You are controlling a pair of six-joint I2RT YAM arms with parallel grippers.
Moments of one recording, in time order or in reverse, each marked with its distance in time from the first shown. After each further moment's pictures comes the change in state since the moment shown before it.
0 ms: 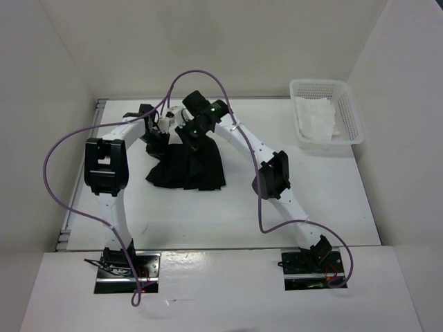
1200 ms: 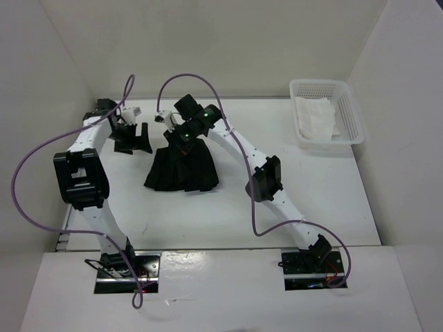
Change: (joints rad) left arm 0.216 -0.181 -0.055 -0.015 0.118 0.017; right arm 0.045 0.096 0.153 0.005 -0.168 -0.011
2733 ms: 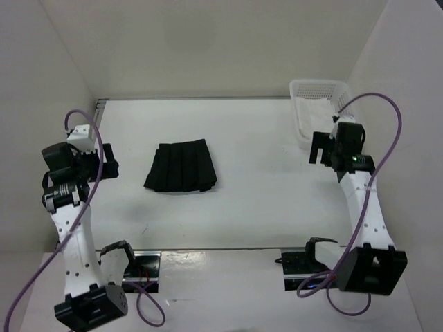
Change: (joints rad) left arm 0.265 -1.048 -0.548 0.095 -0.142 -0.048; right arm -0.876 -1.481 -1.750 0.502 0.674 0.158
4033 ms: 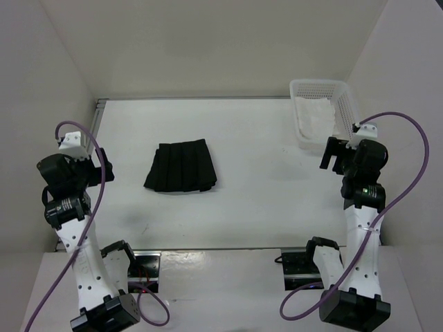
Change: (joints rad) left arm 0.084 -0.167 -0.107 0.101 0.012 -0.030; right arm -0.192 -0.352 -0.162 0.079 -0.150 -0.032
